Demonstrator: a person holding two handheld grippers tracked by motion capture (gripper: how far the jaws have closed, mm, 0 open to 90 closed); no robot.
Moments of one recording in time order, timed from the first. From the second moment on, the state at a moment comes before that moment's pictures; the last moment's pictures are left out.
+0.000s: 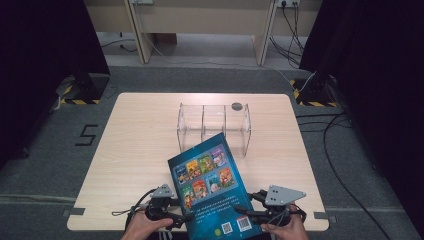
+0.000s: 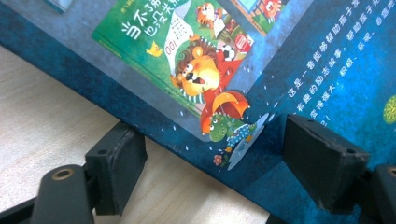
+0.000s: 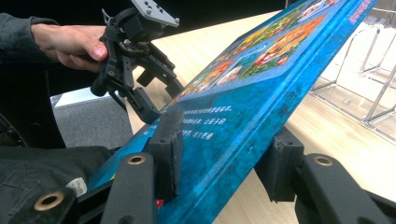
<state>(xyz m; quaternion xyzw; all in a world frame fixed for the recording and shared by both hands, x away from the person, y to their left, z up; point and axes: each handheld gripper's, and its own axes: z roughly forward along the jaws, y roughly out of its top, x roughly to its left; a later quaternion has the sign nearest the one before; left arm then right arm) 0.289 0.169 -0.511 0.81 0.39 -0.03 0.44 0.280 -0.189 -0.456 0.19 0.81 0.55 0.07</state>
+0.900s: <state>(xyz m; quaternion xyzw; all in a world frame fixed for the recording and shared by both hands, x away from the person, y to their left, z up) 0.305 0.177 -0.460 0.75 0.36 0.08 0.55 0.296 -0.196 -0.427 0.09 0.81 0.57 0.12</state>
